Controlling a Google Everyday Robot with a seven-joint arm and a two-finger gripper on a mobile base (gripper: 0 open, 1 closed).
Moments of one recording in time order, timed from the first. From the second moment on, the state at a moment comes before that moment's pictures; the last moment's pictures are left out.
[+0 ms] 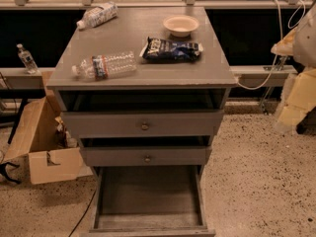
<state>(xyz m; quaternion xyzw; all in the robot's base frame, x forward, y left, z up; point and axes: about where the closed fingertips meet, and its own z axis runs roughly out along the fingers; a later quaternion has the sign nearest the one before) 0.438 -0.216 0.976 -0.60 0.78 -0.03 0.16</state>
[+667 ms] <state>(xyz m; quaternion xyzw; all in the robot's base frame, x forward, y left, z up) 0.472 -0.172 0.977 -0.64 0.75 -0.01 0.20</state>
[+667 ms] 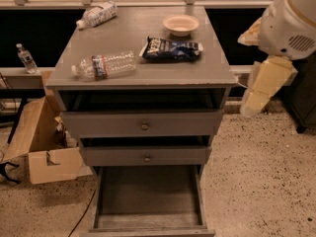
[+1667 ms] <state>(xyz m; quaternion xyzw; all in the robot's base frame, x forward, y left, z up) 0.525 -0.088 0.967 -0.68 0.69 0.04 0.24</state>
